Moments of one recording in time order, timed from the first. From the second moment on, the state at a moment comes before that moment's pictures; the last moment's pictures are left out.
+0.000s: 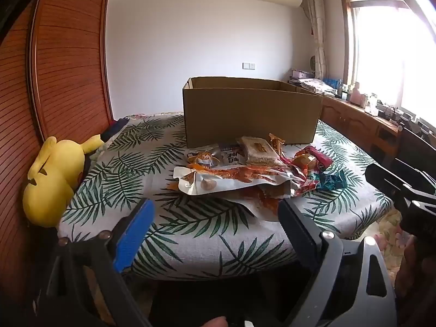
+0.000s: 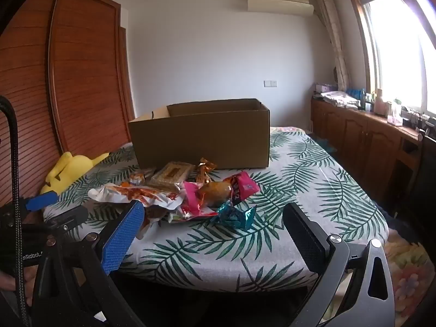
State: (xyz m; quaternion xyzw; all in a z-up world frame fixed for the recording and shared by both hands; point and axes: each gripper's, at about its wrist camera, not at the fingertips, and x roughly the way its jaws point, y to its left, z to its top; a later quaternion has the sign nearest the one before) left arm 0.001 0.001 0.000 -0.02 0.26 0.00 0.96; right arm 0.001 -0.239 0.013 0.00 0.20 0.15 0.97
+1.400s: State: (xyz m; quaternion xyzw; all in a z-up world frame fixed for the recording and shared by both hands) left arm -0.001 0.001 0.014 -0.01 0.24 0.01 0.97; right arm 0.003 -0.245 0.011 0.00 0.20 0.14 0.97
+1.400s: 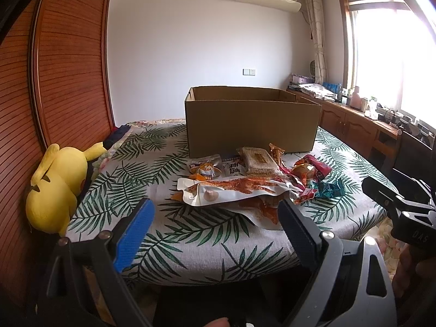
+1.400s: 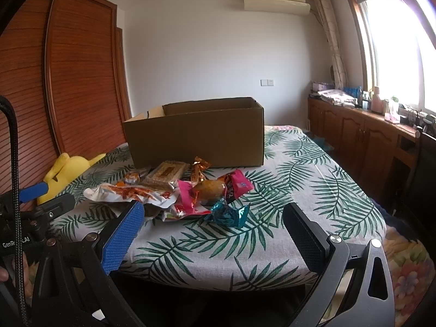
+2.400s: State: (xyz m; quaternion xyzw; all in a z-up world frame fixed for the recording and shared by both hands) left arm -0.004 0.001 0.013 -0.01 0.24 0.01 0.97; right arm 0.002 -0.246 0.011 0.00 0.20 0.14 0.97
